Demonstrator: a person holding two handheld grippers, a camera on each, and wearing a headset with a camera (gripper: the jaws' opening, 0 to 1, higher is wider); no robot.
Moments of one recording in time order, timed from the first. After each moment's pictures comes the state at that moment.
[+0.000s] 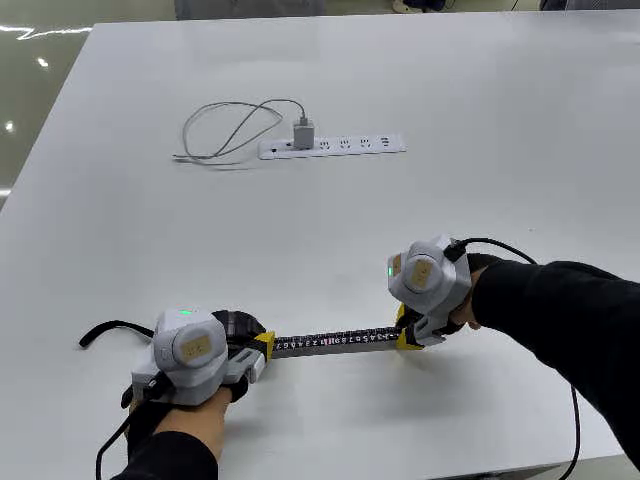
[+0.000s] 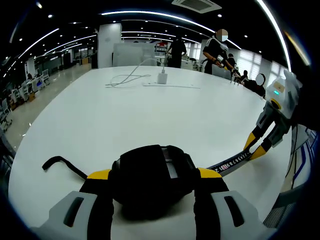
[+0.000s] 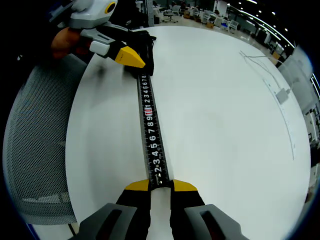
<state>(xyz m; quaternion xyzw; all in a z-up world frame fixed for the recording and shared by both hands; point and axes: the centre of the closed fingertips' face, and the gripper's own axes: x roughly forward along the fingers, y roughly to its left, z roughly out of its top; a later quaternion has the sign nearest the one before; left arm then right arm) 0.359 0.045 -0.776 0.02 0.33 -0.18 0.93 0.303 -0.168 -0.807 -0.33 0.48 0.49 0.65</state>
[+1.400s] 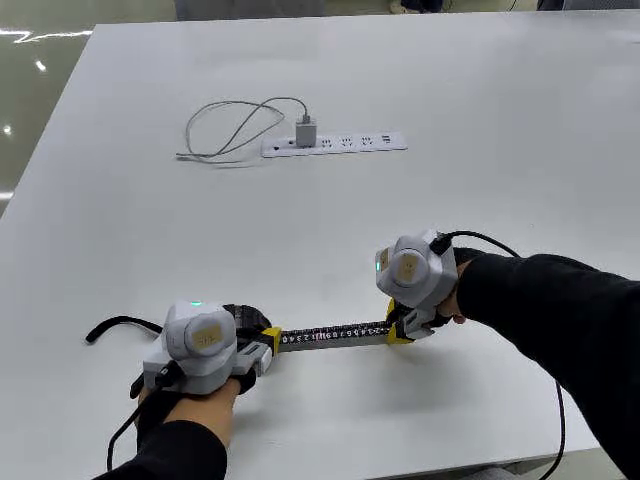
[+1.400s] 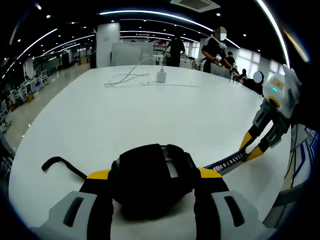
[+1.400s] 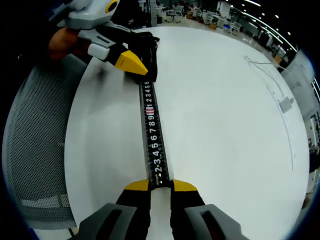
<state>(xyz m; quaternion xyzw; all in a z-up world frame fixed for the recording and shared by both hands) 0.358 0.044 -0.777 0.02 0.33 -0.18 0.93 0.306 -0.149 -0.809 -0.35 0.47 0.50 0.64</state>
